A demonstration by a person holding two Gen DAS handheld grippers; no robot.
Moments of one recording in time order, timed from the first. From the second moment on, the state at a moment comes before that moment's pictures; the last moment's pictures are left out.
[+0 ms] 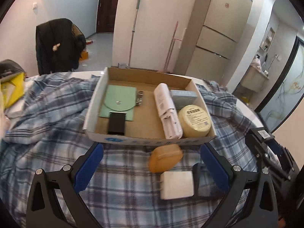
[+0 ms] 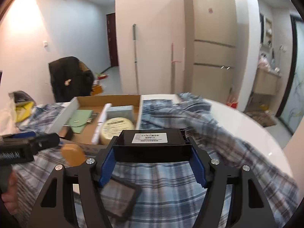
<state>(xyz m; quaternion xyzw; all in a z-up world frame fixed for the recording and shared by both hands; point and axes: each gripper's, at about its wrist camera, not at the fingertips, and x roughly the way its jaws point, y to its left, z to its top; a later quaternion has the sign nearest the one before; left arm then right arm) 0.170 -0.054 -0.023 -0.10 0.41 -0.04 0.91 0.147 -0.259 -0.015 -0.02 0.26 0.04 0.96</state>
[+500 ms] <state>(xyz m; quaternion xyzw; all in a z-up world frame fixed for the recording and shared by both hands) 0.195 -0.075 -0.051 -0.11 0.46 -0.02 0.88 0.150 -0.279 -0.013 0.02 0.27 0.04 0.96</state>
